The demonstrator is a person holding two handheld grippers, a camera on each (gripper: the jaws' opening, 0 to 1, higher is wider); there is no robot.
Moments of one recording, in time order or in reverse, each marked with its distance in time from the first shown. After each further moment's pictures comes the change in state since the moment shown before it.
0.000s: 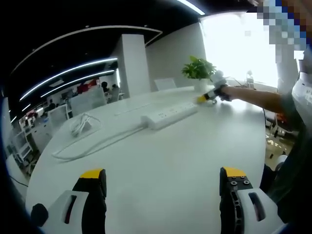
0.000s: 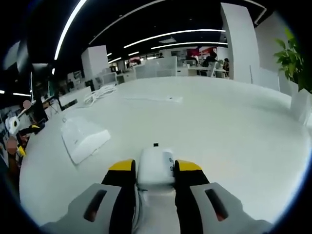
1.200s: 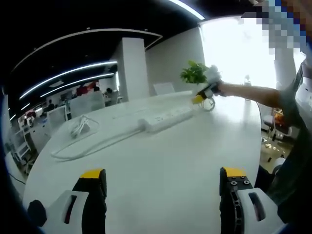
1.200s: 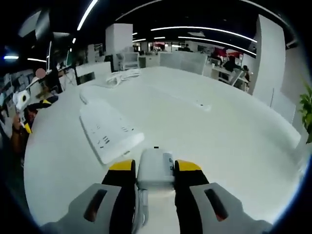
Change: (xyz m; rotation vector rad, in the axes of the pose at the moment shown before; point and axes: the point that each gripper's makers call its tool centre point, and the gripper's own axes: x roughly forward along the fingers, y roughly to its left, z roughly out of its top) left arm -0.006 -0.006 0.002 -0.012 -0.036 -0.019; right arm -0.004 0.060 0.025 -0.252 0.147 0.097
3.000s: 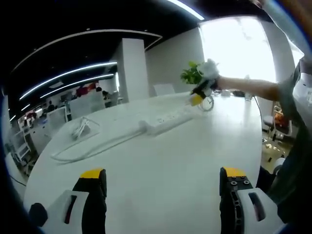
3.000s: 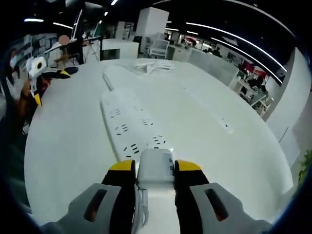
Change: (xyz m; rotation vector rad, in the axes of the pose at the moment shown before) left arm 0.001 0.004 0.004 0.003 -0.012 0.000; right arm 0.015 0.052 0.027 -0.294 0.108 0.112
